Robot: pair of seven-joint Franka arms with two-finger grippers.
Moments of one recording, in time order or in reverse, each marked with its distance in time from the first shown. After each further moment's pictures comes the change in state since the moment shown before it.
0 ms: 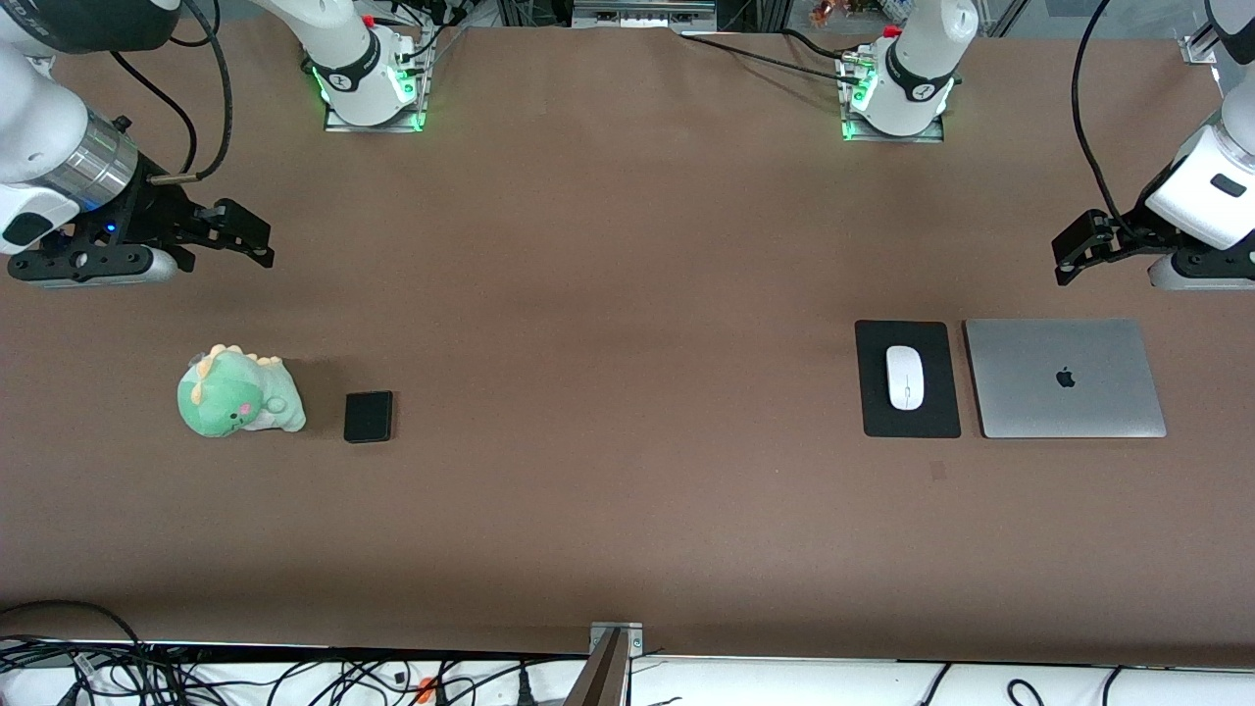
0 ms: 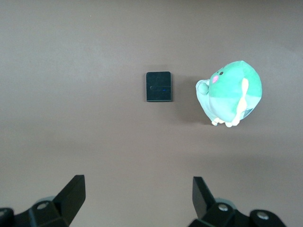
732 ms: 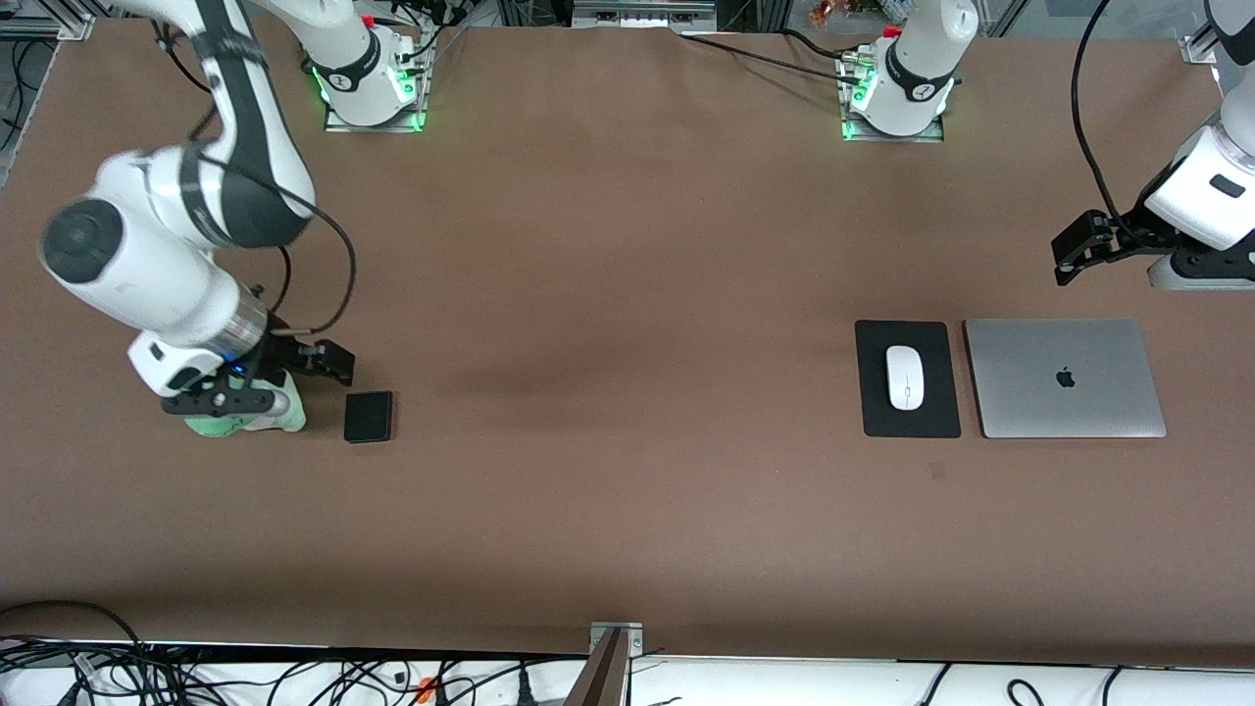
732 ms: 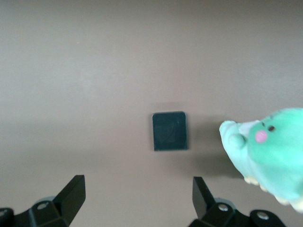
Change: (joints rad) left arm 0.000 0.000 0.000 -0.001 0.000 0.000 0.000; right arm 0.001 0.253 0.013 -0.008 0.073 0.306 0.023
